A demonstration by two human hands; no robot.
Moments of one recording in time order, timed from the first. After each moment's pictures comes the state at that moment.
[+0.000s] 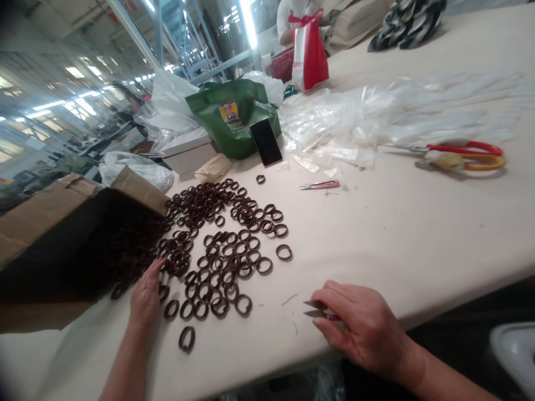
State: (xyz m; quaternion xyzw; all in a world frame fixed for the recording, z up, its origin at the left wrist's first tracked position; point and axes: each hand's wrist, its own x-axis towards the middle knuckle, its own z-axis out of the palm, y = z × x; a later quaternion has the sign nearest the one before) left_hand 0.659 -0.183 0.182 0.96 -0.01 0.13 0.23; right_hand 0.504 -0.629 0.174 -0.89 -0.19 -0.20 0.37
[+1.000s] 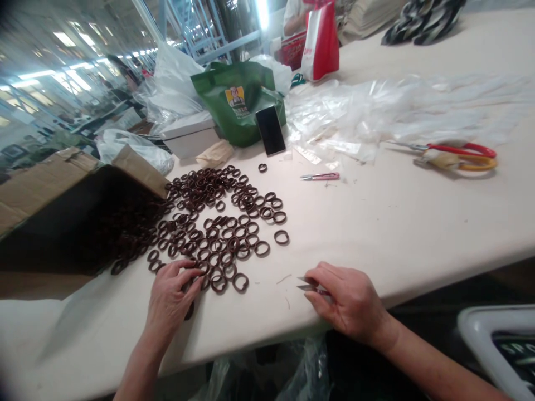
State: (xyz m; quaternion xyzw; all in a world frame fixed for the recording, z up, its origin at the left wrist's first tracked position) left_hand 0.592 -0.262 0.203 0.96 -0.21 0.15 0.13; right_hand 0.509 -0.630 0.174 -0.89 -0.21 -0.23 0.35
